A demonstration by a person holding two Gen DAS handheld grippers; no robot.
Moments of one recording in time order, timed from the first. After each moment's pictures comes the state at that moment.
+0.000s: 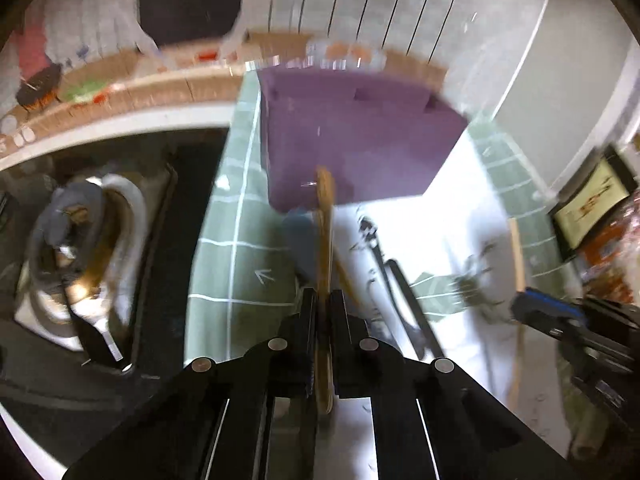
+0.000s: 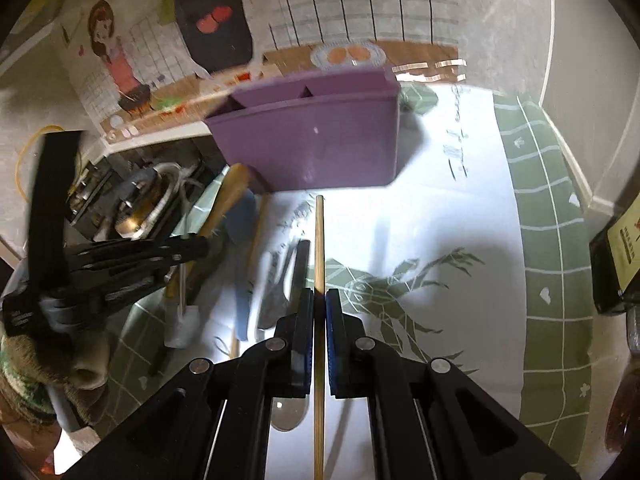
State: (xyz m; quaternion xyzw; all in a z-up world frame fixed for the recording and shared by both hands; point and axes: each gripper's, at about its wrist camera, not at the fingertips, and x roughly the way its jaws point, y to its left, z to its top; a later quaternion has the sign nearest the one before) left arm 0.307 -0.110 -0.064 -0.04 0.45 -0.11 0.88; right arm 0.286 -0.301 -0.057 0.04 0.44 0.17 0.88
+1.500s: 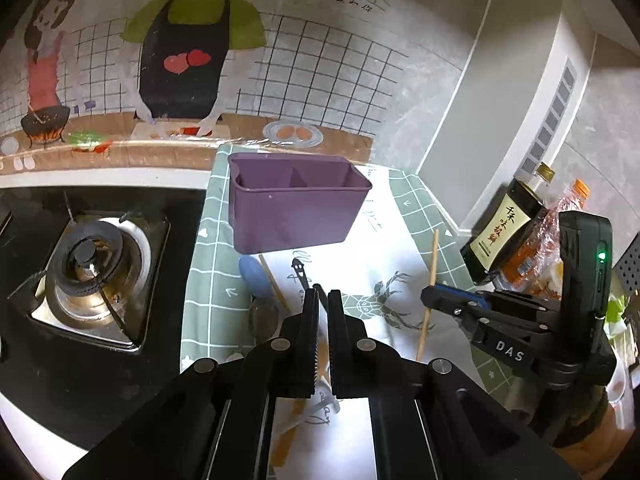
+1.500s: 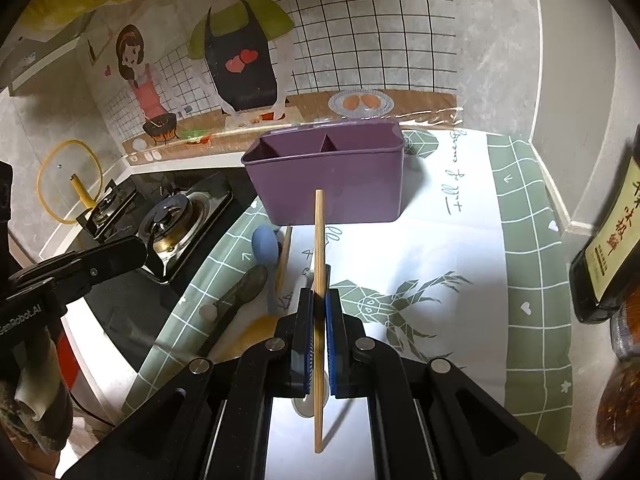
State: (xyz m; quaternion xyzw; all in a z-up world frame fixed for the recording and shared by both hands) left arm 0.231 -0.106 0.011 -0.08 0.37 -0.17 0.91; right arm 0.254 -0.307 -0.025 0.04 0.39 0.18 0.90
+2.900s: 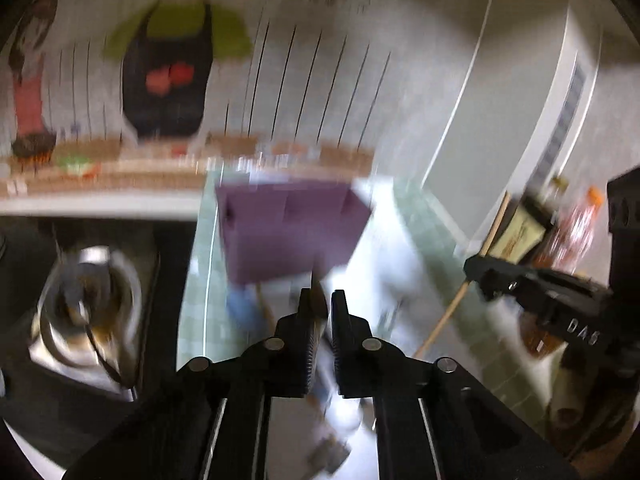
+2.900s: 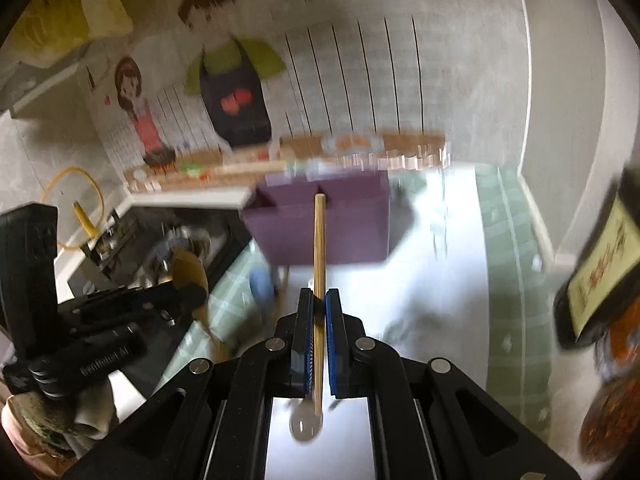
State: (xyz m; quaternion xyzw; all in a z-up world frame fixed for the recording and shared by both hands) left arm 0.278 -0.121 0.035 -0.07 0.34 -0.18 0.92; right arm 0.270 -0.319 0.039 0.06 0.33 0.18 0.93
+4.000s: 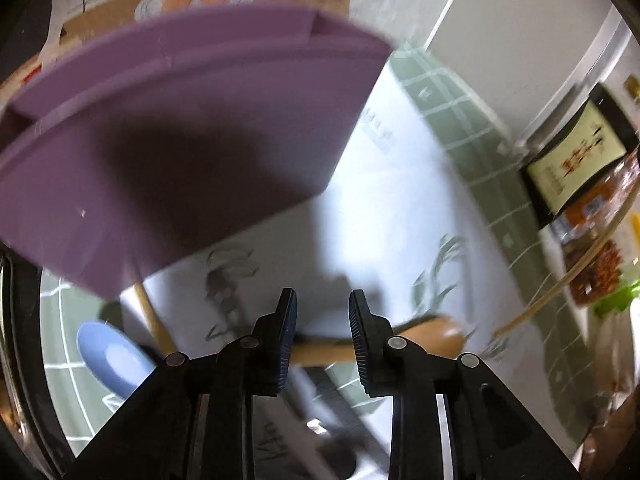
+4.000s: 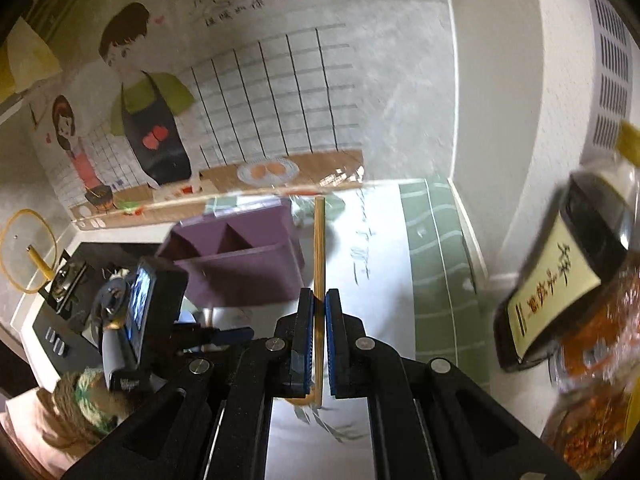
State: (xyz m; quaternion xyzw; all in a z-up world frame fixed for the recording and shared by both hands) left arm 0.402 -0.210 -0.121 0.02 0.52 -0.26 0.81; right arm 0.308 -0.383 0.018 0.08 0.36 0.08 0.92
